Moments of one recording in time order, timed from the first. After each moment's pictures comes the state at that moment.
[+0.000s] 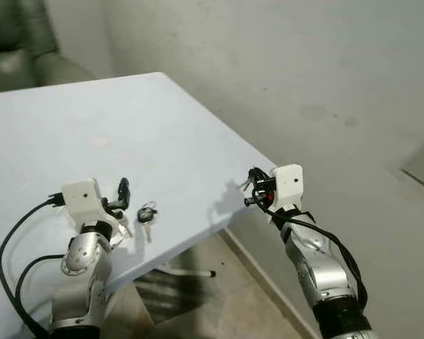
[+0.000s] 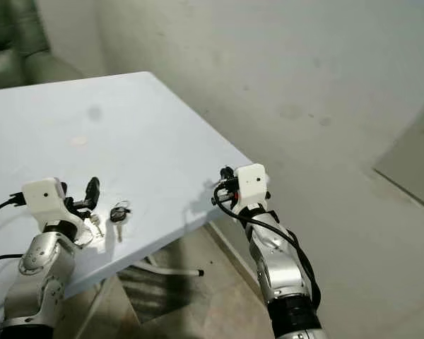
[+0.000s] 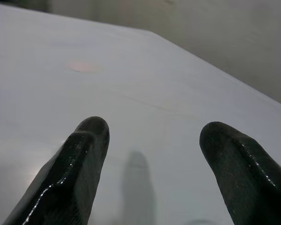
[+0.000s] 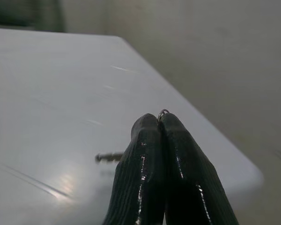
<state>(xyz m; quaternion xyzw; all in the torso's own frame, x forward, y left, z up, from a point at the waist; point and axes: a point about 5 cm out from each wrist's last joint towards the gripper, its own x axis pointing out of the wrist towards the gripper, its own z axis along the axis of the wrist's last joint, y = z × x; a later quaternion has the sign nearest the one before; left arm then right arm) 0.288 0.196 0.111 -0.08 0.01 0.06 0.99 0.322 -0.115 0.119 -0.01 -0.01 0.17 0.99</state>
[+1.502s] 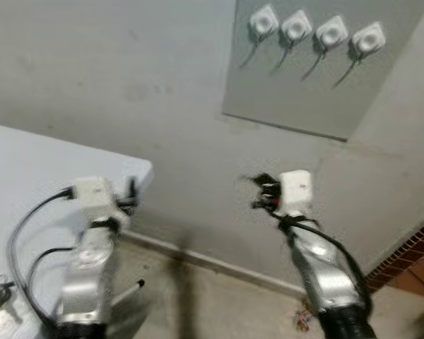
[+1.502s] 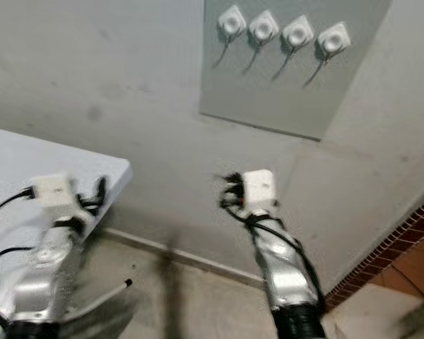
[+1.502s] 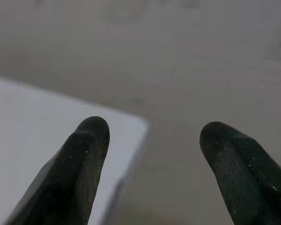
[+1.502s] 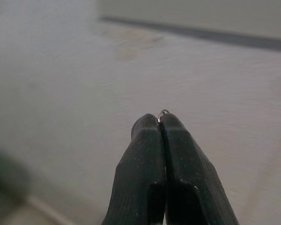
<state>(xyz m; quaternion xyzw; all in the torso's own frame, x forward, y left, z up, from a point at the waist) 0.295 0.181 0.116 -0.05 0.02 0.02 1.00 0.315 -0.130 0.107 0.00 0.01 0.11 0.99</state>
